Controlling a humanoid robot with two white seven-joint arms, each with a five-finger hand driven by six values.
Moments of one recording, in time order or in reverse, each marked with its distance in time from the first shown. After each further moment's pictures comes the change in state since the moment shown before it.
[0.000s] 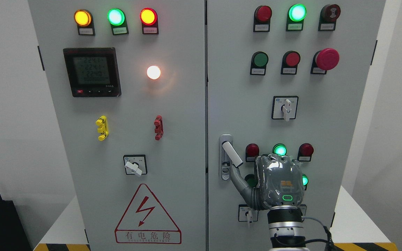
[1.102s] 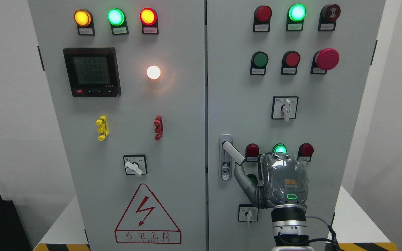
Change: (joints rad) left arm 0.000 -0.001 0.000 0.000 0.000 0.000 0.000; right arm -0.004 -0.001 -0.017 -0.007 0.000 -0.003 0.000
